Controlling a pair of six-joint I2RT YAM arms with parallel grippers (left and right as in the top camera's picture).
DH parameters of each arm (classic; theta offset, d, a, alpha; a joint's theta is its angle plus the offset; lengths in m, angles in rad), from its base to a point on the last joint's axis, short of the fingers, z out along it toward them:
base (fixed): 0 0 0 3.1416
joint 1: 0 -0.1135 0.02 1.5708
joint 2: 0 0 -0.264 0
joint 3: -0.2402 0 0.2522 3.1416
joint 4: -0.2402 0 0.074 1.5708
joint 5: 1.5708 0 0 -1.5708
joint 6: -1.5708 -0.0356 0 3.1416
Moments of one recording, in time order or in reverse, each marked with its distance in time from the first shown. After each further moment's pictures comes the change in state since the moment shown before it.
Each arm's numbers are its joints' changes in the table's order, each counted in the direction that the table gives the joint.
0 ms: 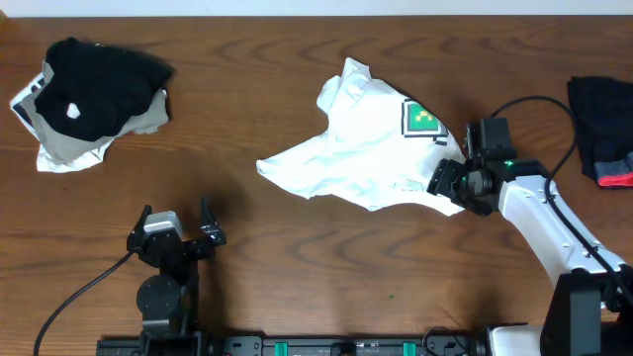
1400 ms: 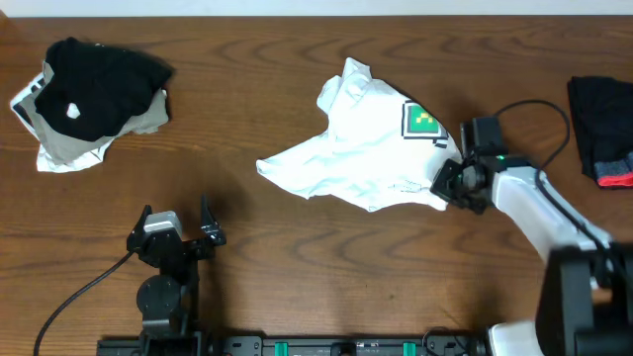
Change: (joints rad) left arm 0.000 0.000 0.000 0.000 0.000 0.000; right arm -0.003 0.068 -0.009 0.039 -0.035 -0.074
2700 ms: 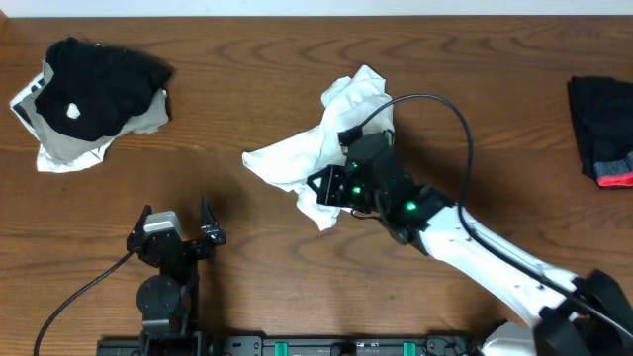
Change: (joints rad) left arm 0.000 0.000 0.000 0.000 0.000 0.000; right arm -0.603 -0.081 -0.002 0.538 -0.203 -0.281
